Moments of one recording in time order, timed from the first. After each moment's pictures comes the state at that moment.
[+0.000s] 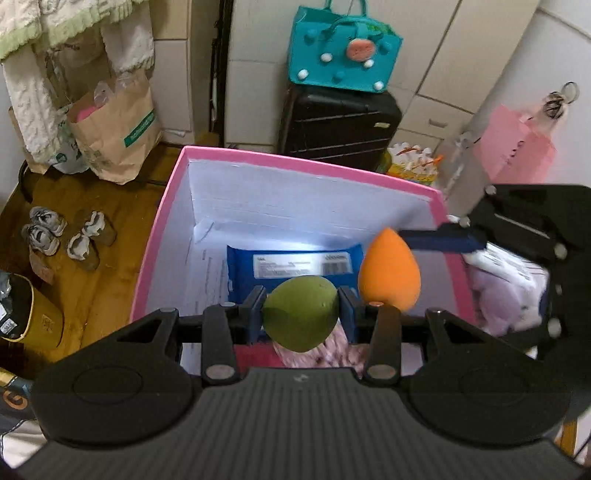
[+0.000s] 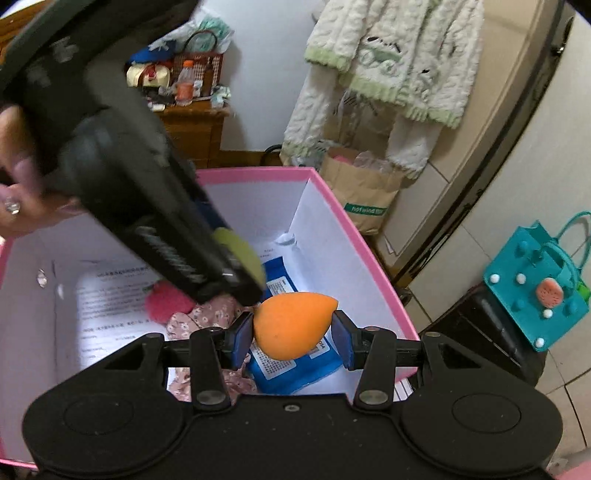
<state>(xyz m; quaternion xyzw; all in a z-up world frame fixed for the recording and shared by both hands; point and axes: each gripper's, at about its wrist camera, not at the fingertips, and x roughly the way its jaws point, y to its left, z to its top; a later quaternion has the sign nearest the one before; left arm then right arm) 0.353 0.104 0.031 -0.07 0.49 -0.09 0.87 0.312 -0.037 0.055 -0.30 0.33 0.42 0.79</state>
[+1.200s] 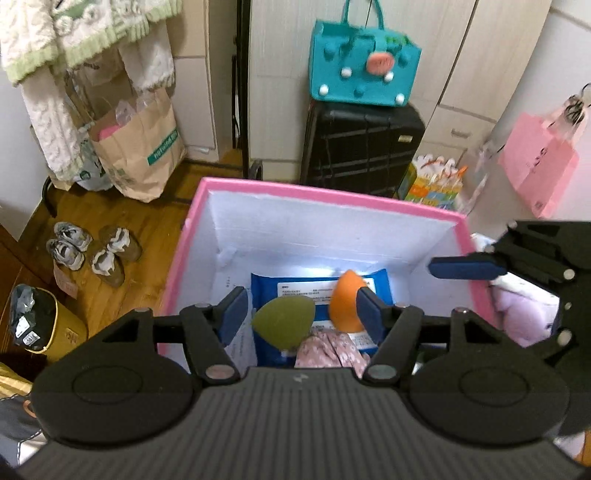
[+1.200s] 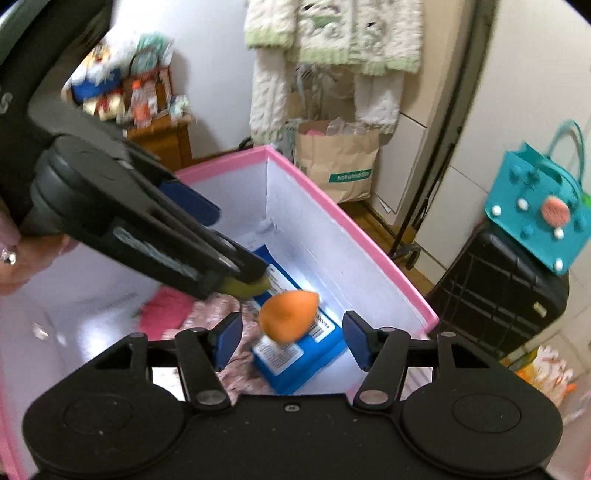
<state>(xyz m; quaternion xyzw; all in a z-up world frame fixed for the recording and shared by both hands) 0.354 0.108 0.048 -0.04 0.46 -0.06 0.89 0.327 -0.063 0.061 -0.16 0.40 0.37 0.82</state>
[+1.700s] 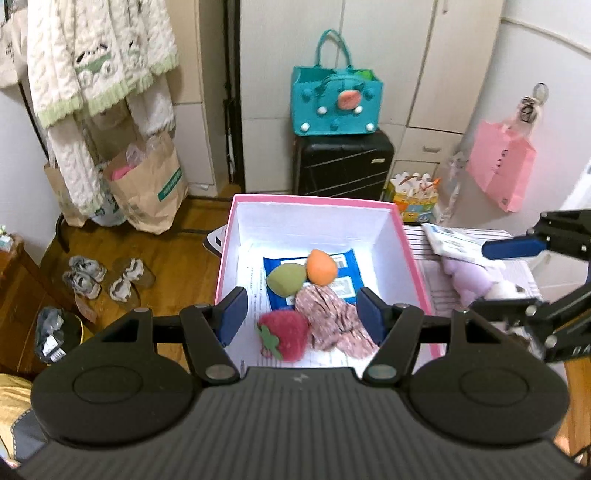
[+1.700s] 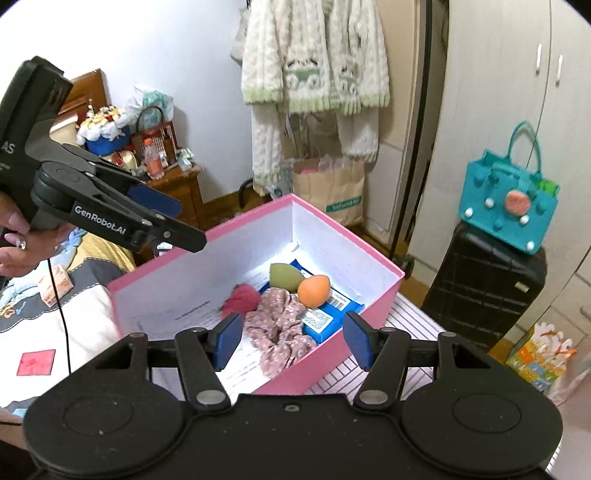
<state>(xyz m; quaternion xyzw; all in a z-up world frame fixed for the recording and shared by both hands) 0.231 0.121 0.134 0.00 0.40 -0.09 0.91 0.219 -0.115 0.140 -0.12 0.35 0.36 0.85</state>
